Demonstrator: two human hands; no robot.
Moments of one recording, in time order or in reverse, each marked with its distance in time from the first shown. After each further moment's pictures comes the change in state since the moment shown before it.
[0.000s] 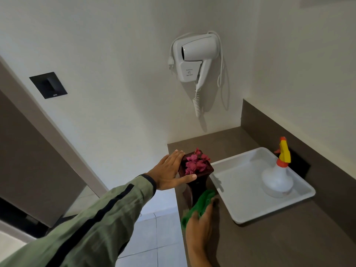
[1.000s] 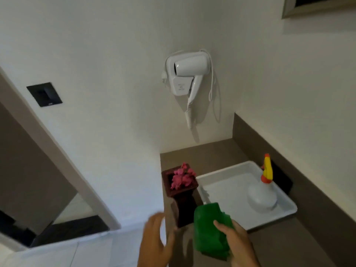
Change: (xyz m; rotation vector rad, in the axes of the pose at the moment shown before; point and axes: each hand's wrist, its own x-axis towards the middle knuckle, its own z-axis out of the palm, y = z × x) left_hand -0.112 0.096 0.094 -0.591 0.570 -0.438; right_hand 0.084 -0.035 -0.128 0.231 -0.346 0.473
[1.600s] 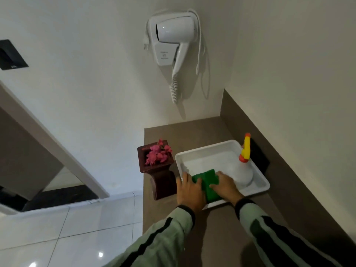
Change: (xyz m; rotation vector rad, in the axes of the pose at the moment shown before) left_hand 0.056 0.093 0.160 0.752 -0.416 0.118; right_hand 0.112 -0.053 -0.060 -1.235 -0.004 -0.350
